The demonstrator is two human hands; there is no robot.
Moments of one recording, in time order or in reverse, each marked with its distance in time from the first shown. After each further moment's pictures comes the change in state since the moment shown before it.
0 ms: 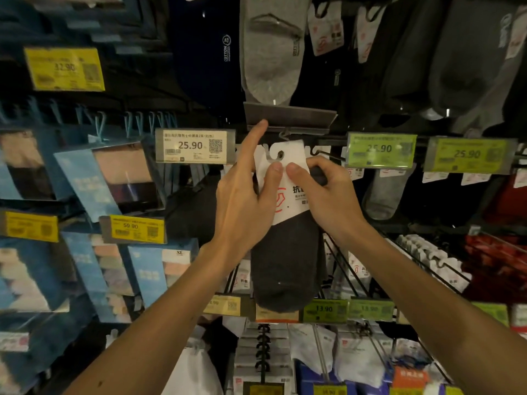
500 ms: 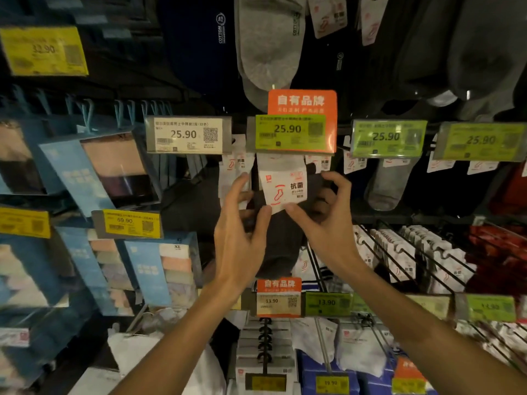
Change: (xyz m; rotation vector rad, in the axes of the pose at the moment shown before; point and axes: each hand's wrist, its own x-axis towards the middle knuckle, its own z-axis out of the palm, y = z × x) left_hand -0.066 -0.044 0.012 -0.029 0.076 -0.127; right_hand -0.035 0.059 -0.001 0.043 0.087 -0.039
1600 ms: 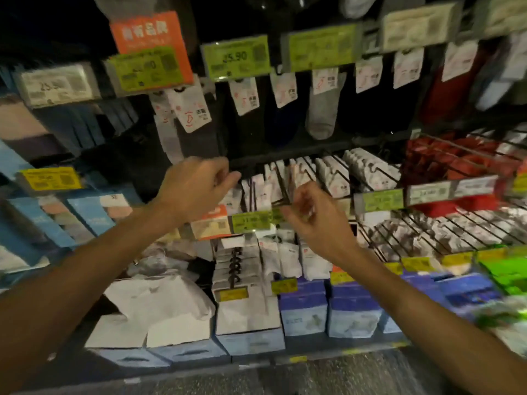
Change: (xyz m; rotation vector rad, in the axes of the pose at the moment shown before) left_hand -0.014 0.085 0.034 0.818 -0.710 0.223; right_hand -0.129 -0.005 -0.150 -0.581 -0.115 0.113
